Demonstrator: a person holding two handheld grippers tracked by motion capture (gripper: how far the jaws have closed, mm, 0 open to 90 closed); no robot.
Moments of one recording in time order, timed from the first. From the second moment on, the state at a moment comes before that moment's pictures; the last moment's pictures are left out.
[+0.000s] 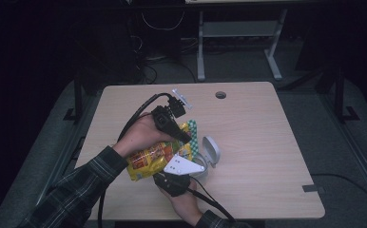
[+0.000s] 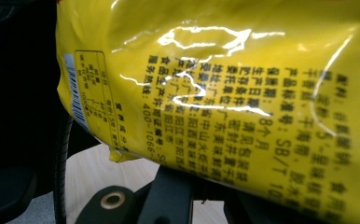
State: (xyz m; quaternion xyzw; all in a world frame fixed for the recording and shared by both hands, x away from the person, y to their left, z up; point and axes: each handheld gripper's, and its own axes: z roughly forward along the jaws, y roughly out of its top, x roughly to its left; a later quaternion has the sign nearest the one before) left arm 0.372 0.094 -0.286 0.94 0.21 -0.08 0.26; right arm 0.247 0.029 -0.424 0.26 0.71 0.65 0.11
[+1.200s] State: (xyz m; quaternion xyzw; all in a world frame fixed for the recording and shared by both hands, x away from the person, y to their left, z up) left arm 0.376 0.083 -0.294 0.95 0.22 -0.08 0.23; right arm 0.248 0.027 -0.425 0.27 0.71 0.65 0.09
